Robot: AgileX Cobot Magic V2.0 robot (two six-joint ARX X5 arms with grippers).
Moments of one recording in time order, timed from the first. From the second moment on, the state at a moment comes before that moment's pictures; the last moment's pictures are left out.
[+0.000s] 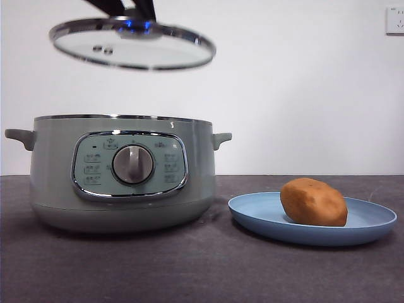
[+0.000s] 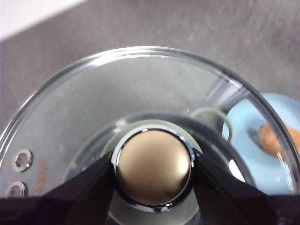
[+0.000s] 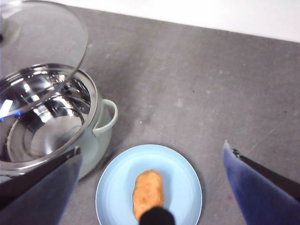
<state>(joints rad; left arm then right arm) -0.42 1.66 1.85 -0.95 0.09 0.14 0.42 1.04 1.34 -0.84 0.03 0.03</state>
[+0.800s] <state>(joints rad) -0.42 1.63 1.50 -0.76 0.12 0.10 0.42 1.04 1.34 -0.84 0.03 0.04</state>
